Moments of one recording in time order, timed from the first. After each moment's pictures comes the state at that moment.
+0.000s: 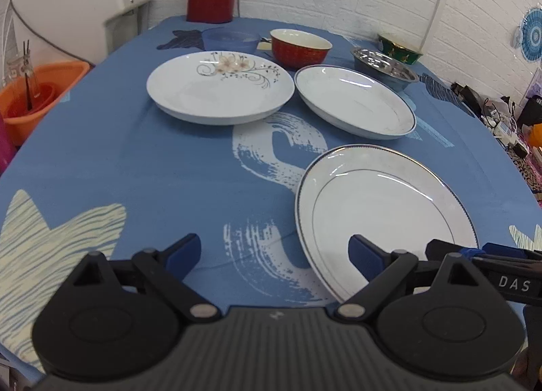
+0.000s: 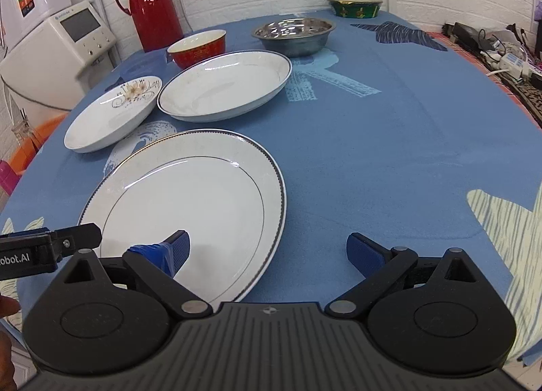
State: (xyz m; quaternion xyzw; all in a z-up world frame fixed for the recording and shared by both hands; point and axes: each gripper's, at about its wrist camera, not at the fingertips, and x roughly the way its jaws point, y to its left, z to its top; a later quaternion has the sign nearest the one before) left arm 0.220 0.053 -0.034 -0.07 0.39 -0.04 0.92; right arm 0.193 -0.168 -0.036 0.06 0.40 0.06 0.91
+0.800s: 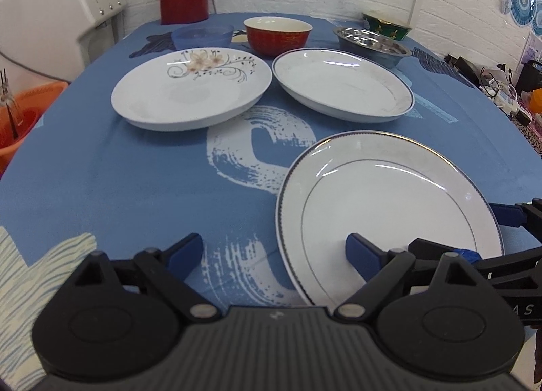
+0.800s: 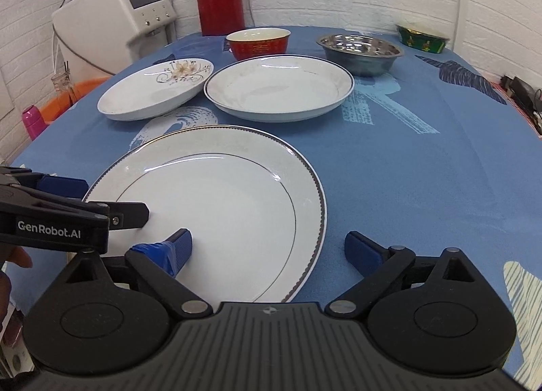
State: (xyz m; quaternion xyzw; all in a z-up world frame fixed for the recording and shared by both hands) left arm 0.244 0.034 -0.047 -0.02 0.40 -0.06 0.92; right arm 0.211 -0.156 -0.041 -0.03 0.37 0.16 0.91
